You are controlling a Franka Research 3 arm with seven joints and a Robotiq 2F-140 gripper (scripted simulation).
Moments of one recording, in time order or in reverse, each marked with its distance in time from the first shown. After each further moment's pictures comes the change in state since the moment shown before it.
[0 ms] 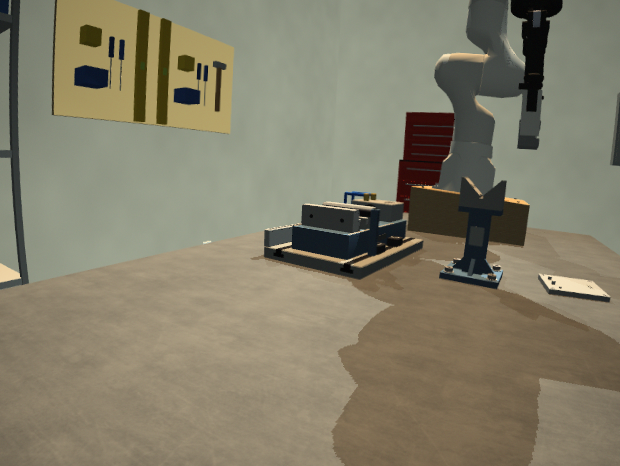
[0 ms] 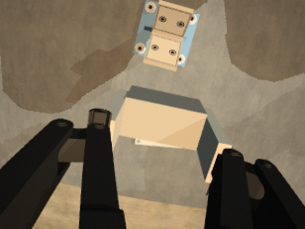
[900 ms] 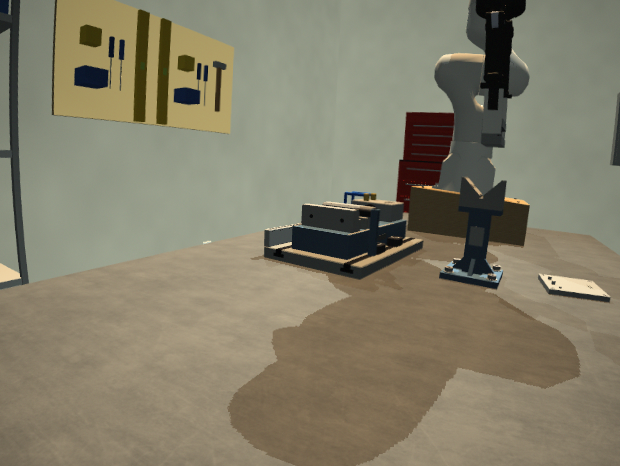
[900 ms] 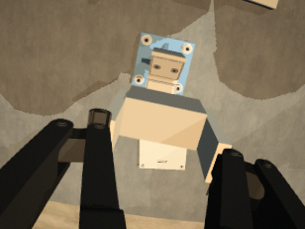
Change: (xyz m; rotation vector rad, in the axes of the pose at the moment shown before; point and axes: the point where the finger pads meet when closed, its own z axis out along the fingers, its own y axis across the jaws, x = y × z) arm 0.052 -0.006 0.000 0.003 -0.005 0.057
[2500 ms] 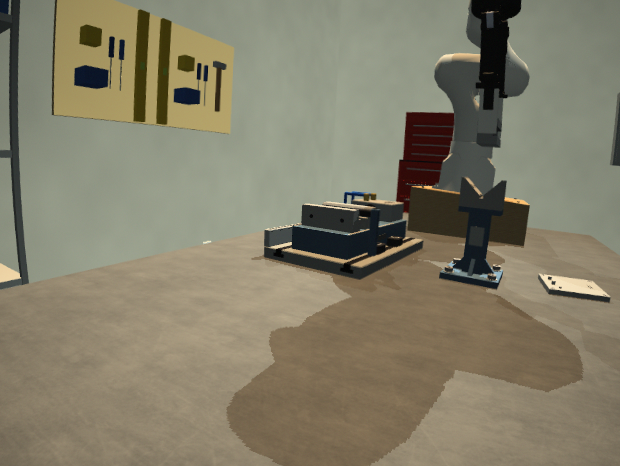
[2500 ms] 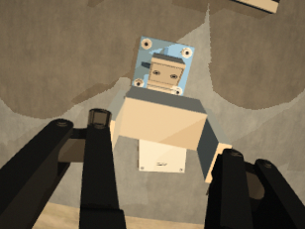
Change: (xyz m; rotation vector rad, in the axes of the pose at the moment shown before) arm 0.007 -0.001 0.000 0.001 -0.001 -0.002
